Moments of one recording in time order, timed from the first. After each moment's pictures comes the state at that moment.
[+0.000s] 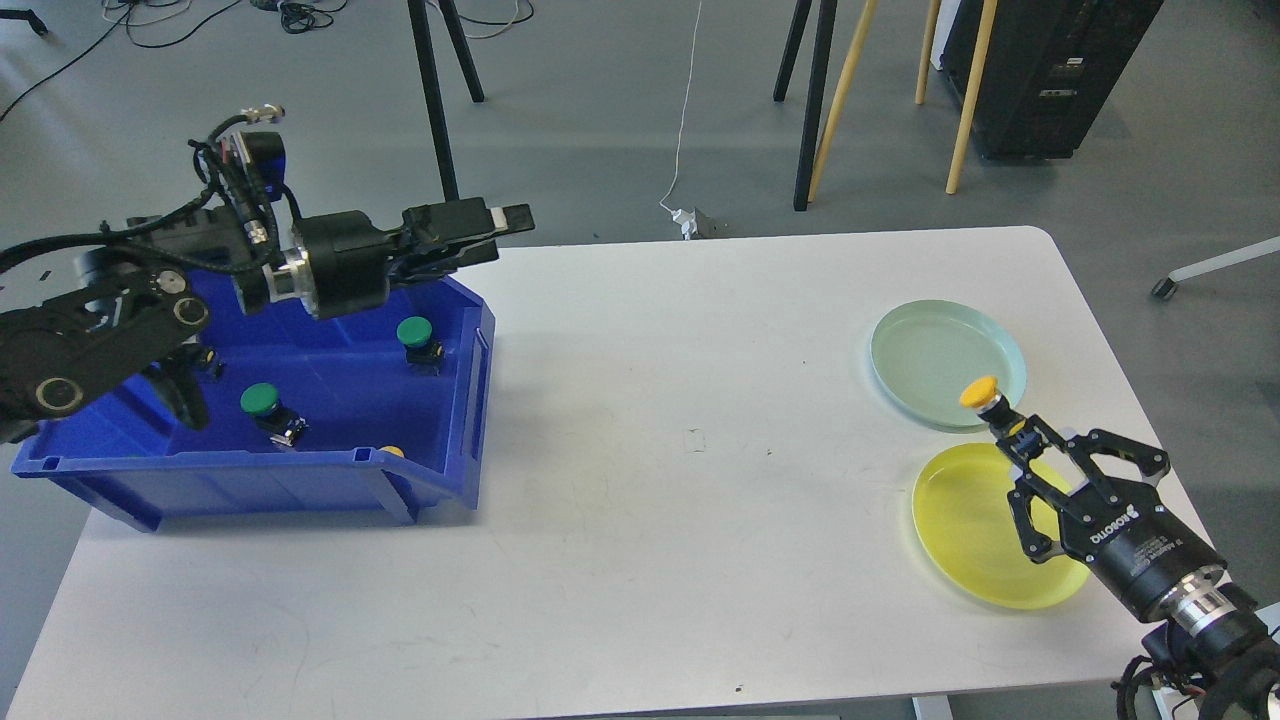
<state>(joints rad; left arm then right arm) -0.98 0.71 -0.34 -1.01 1.34 -0.49 -0.49 -0.19 -0.65 1.03 1.32 0.28 0.46 0.09</state>
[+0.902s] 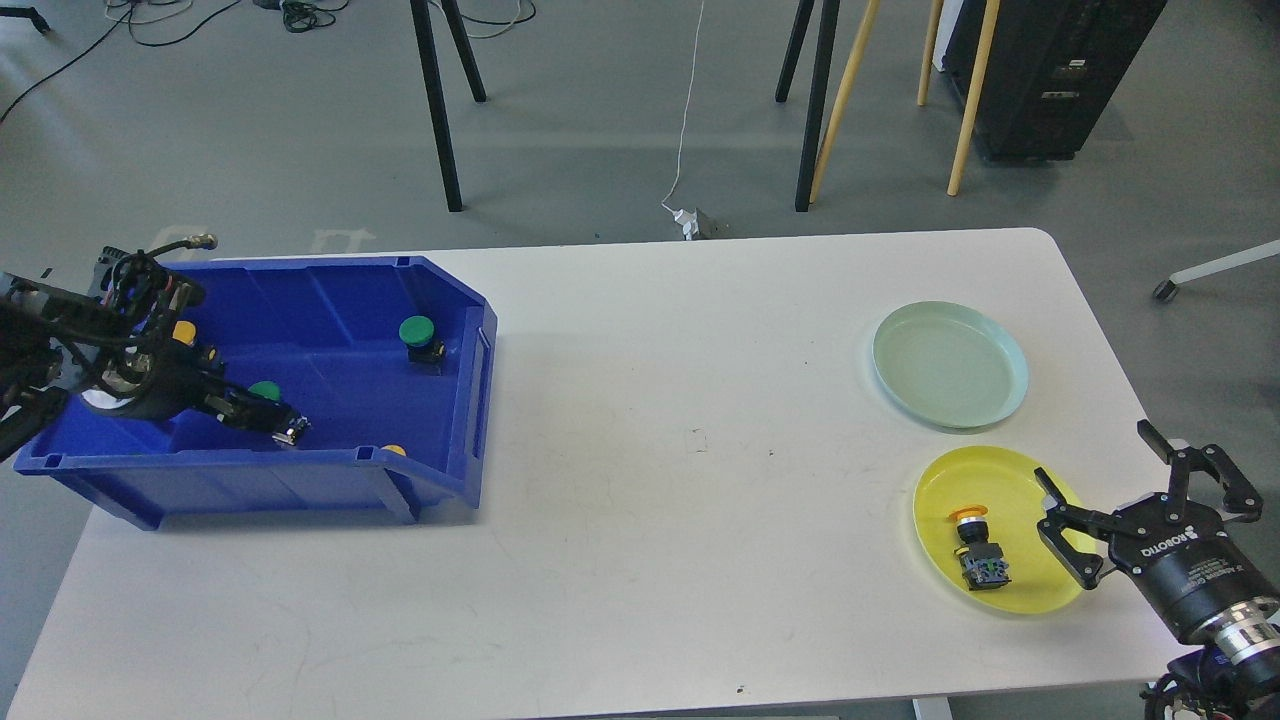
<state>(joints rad) -0.94 0.68 -0.15 -0.67 1.96 -0.49 -0.49 -0.28 -0.61 1.22 1.38 0.31 0.49 0.10</state>
